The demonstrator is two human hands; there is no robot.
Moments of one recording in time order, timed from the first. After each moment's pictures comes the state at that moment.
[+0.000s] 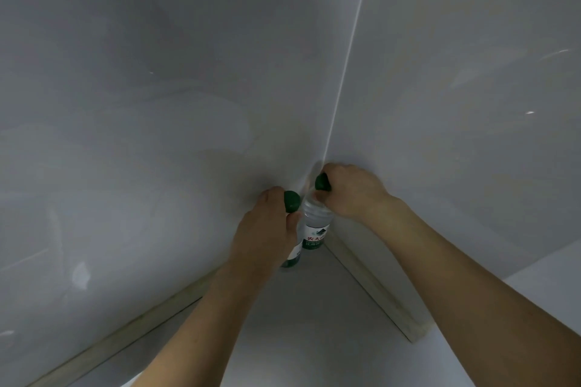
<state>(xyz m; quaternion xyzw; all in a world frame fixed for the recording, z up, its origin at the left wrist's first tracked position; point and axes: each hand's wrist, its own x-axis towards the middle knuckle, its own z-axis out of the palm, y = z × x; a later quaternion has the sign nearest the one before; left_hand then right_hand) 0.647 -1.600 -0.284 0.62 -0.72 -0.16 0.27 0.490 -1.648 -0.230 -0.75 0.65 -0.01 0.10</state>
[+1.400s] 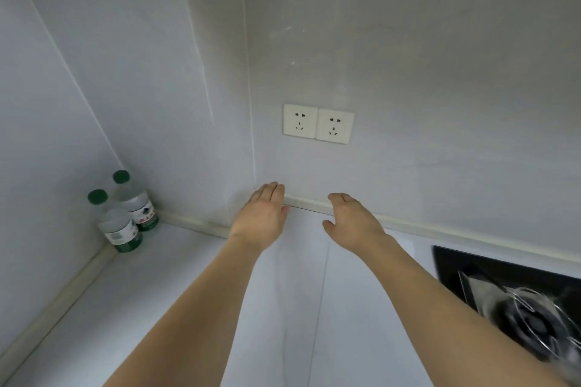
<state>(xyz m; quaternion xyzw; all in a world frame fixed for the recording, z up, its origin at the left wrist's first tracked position) 0.424 -1.362 -0.222 0.29 -0.94 -0.12 0.12 0.288 -1.222 -0.193 -0.46 0.88 -0.10 0.11</state>
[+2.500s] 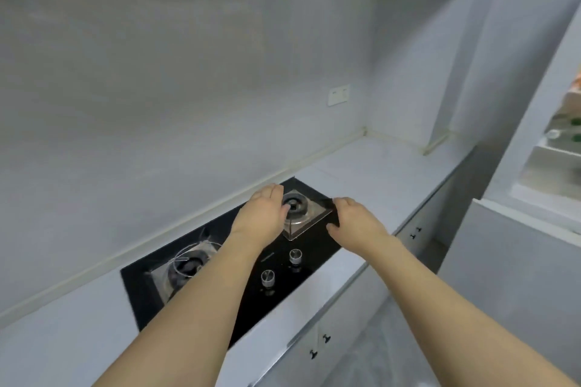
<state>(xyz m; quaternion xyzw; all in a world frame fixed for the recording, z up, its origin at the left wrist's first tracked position) 0.218 -0.701 -0.130 -0.19 -0.97 -0.11 0.12 0.264 -0.506 -0.128 0.00 0.99 -0.17 -0.01</state>
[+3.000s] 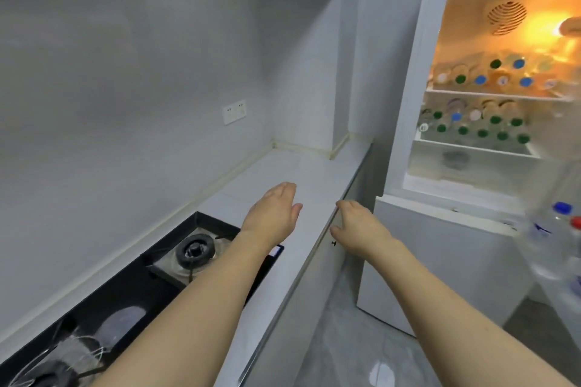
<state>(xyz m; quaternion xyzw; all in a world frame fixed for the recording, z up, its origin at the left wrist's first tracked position) 0.139 -0.446 -0.128 -0.39 -0.90 -0.16 0.09 0.248 -0.291 -0.128 0.19 0.97 -0.17 -0.03</state>
